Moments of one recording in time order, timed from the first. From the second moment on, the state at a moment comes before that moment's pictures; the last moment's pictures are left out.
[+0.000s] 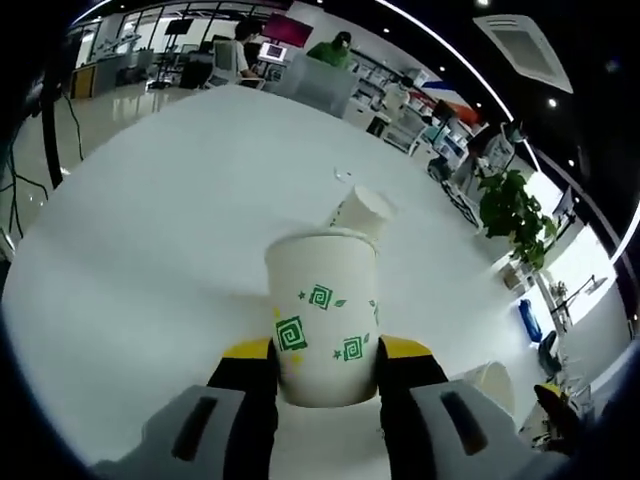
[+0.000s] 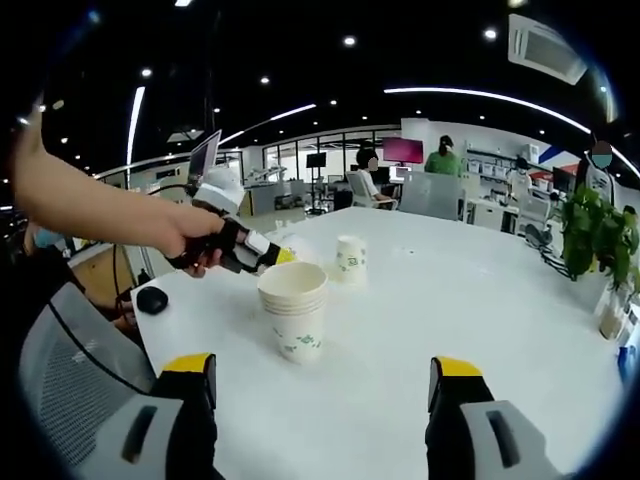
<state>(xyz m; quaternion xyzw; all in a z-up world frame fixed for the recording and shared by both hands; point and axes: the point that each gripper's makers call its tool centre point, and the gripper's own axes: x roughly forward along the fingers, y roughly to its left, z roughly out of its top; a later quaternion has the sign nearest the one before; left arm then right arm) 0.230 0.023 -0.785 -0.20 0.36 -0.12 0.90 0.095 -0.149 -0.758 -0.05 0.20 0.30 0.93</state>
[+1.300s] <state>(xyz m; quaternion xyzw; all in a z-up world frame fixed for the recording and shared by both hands) 0.159 -0.028 -0.685 -0.09 0.22 -0.31 0.92 0.097 -0.150 -0.695 0.05 0.13 0.29 0.95</state>
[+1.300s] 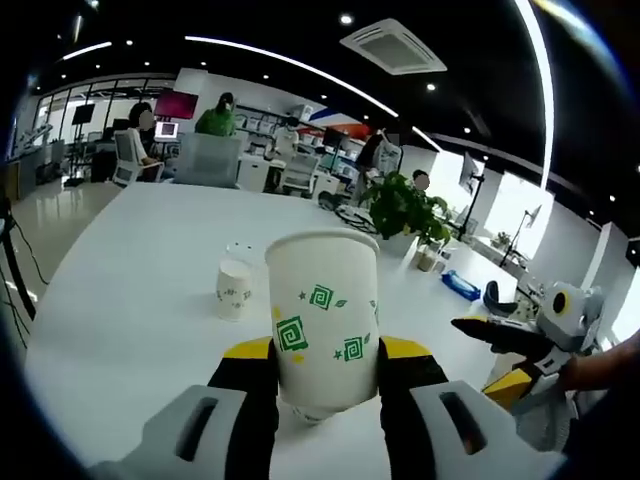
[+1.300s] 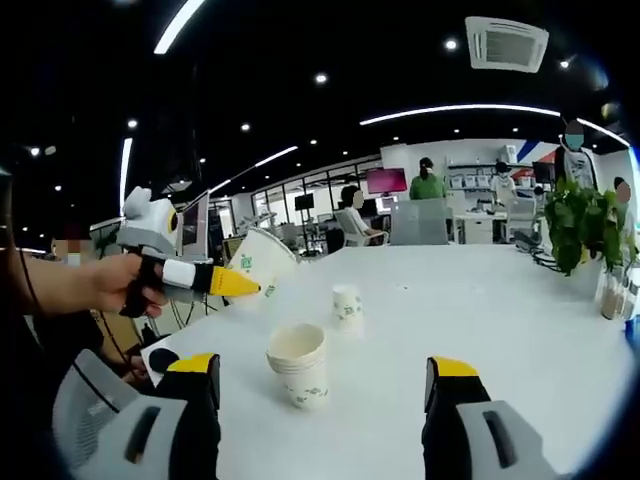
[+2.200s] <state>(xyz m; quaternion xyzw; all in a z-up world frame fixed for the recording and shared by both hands) 0.097 -0.075 -0.661 -0.05 0.15 -0.44 0.88 0.106 -0.098 -0.634 0.28 0.14 0.38 0.87</state>
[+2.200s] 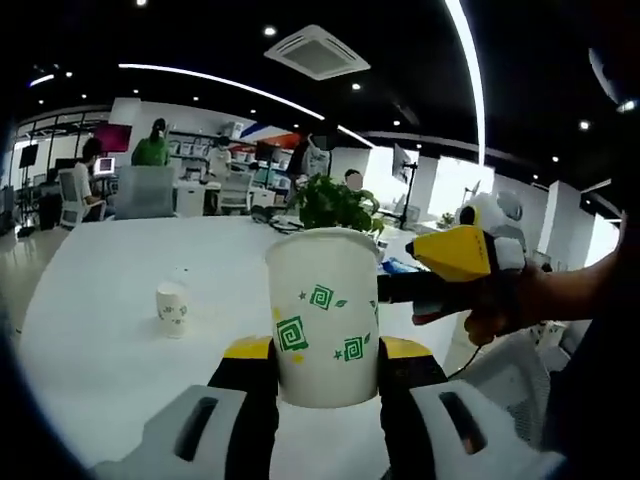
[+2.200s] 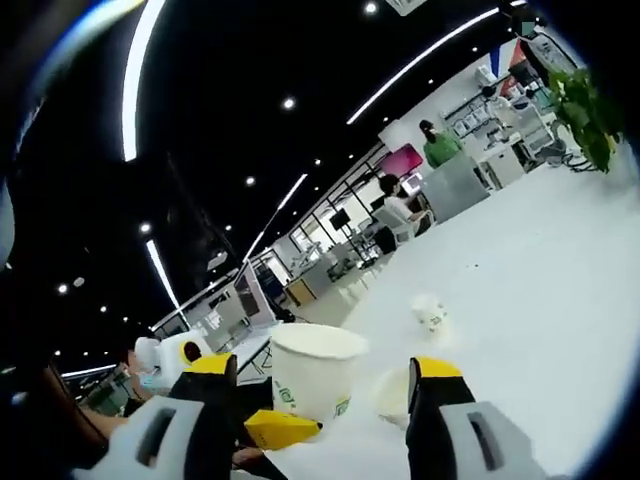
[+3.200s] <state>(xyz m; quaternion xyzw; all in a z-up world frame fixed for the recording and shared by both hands) 0.079 -0.102 -0.687 0.02 0.18 -0.48 0.86 0.093 -0.095 -0.641 0.18 0.13 0.40 0.89</state>
